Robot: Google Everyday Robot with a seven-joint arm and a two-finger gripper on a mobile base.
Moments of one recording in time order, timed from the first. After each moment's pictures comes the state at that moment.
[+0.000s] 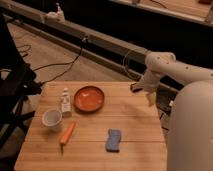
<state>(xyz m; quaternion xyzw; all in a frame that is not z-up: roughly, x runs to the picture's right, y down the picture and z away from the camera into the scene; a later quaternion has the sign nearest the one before) 0.228 0.053 0.818 -0.31 -0.15 -0.23 0.91</state>
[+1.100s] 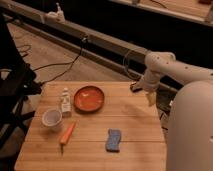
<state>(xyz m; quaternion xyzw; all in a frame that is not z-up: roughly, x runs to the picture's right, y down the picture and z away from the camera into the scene) 0.228 0.055 0.822 -0.32 -0.15 -0.23 0.91</state>
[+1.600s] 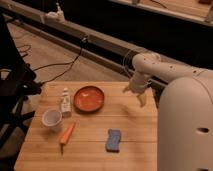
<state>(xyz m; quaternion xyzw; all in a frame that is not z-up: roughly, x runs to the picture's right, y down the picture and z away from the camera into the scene) 0.156 0.064 0.832 -0.33 -0.18 -0.30 0.88</state>
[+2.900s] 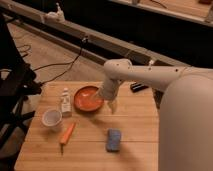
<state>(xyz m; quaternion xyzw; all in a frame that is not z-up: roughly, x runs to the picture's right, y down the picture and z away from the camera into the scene) -0.007 0.096 0.785 -0.27 -0.31 -0.38 0.83</state>
